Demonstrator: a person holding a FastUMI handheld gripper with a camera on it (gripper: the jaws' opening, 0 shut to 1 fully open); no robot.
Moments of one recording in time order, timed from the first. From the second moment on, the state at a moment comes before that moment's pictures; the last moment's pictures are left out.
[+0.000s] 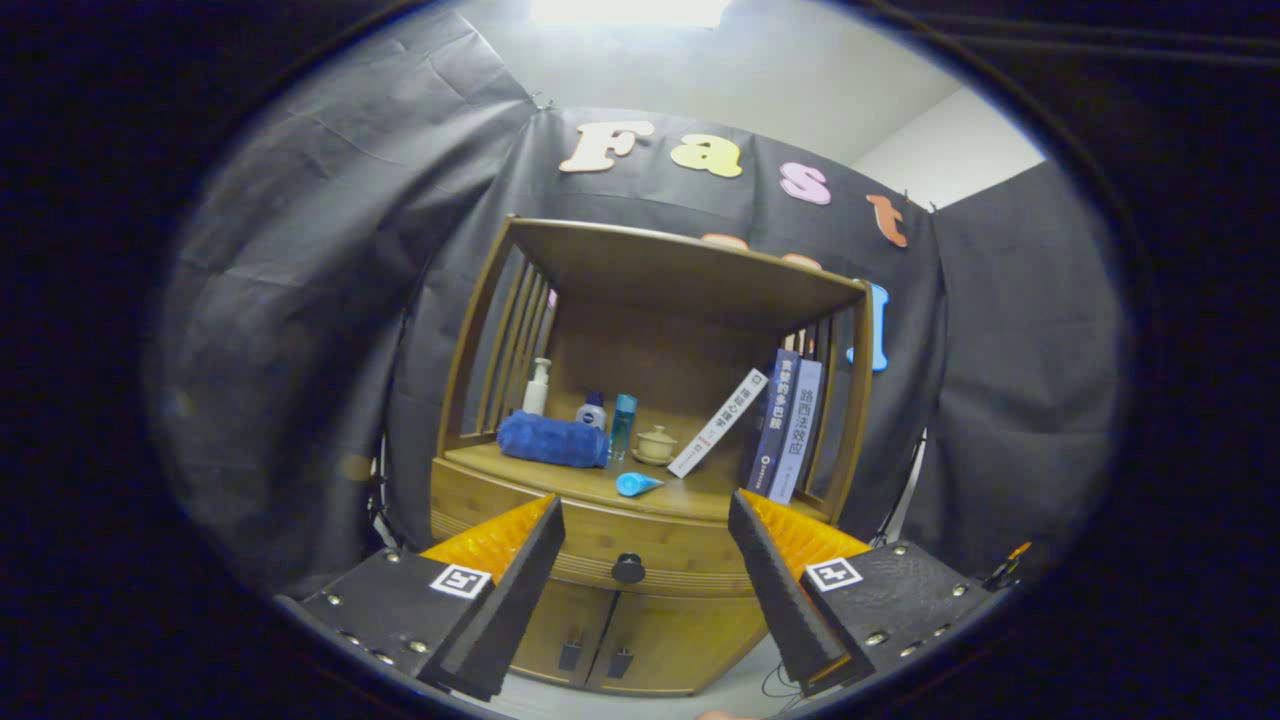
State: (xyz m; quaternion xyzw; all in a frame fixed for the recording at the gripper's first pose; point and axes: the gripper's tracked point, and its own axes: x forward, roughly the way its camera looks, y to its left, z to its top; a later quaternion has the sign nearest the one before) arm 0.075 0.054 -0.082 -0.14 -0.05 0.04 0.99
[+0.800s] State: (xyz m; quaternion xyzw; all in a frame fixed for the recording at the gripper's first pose) arm -0.030 0.037 0.029 0.03 -0.05 0.04 1.00
